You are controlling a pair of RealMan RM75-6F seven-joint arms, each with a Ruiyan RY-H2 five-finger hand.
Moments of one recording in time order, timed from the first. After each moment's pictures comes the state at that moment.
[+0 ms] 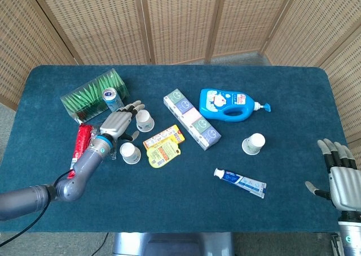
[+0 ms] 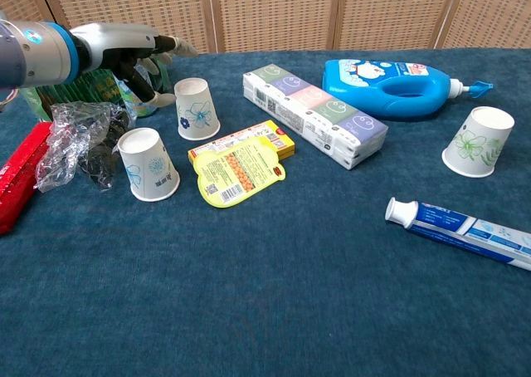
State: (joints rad) left arm -0.93 -1.44 -0.25 -1.45 0.71 0.73 0.27; right arm 0.08 -1.03 0.11 -1.83 -1.41 1.50 -0.15
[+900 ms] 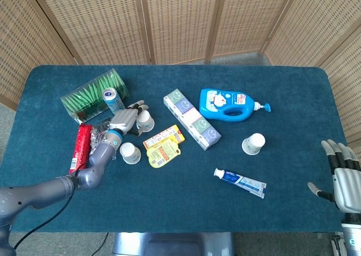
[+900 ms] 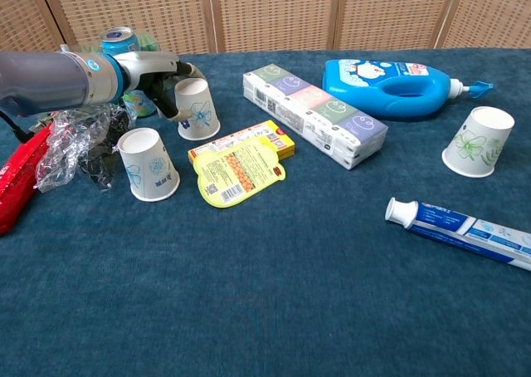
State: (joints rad) left arm -1.04 -1.65 -0.23 -1.11 0.61 0.65 0.26; right arm 0.06 -1.01 0.11 -1.85 -1.41 1.51 -0.13
